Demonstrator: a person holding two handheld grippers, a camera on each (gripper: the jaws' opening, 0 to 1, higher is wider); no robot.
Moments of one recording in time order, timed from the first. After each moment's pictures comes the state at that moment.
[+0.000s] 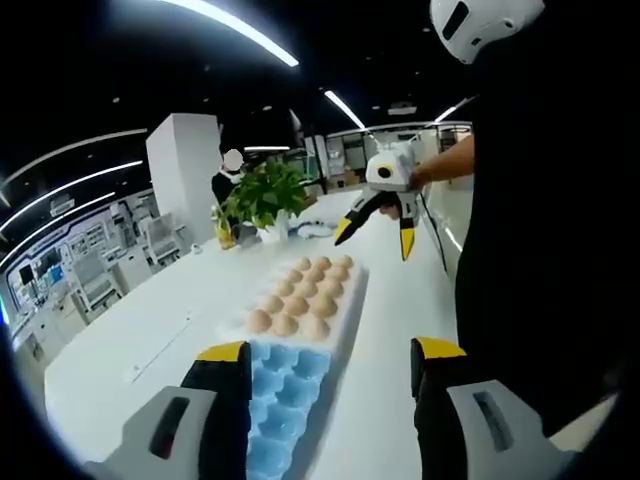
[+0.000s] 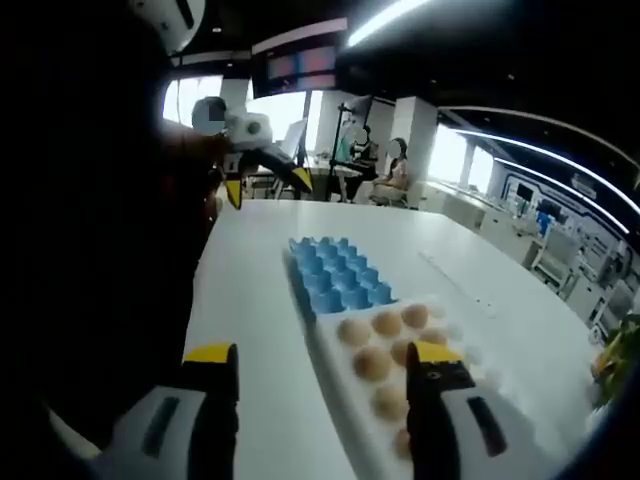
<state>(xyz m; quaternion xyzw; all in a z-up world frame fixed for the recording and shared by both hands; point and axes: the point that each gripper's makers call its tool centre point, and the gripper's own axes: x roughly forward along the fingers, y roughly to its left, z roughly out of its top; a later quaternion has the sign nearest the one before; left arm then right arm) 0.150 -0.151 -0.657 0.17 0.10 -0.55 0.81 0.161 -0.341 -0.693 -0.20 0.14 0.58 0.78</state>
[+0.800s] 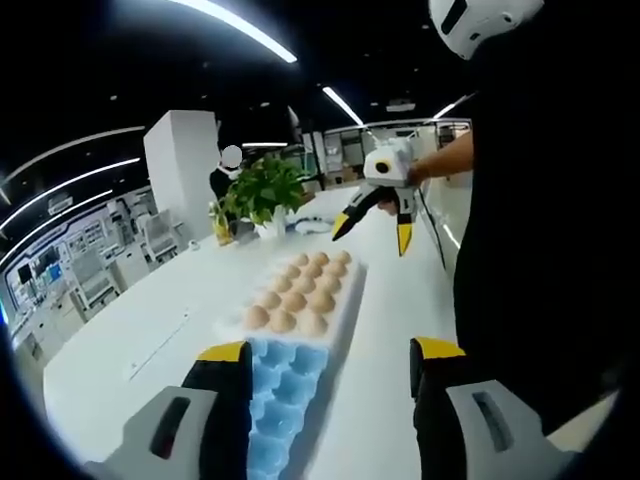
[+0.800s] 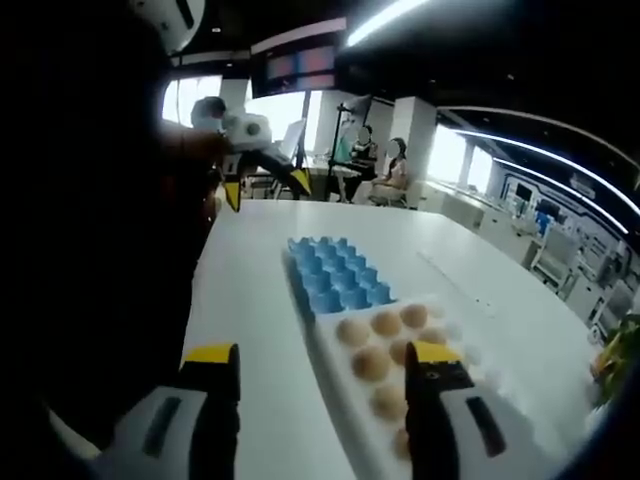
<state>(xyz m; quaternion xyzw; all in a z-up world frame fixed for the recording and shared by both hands) 0.149 -0.149 -0.664 0.17 0.11 -0.56 0.81 0.162 -0.340 -0.692 -0.20 0.14 0.58 0.78</state>
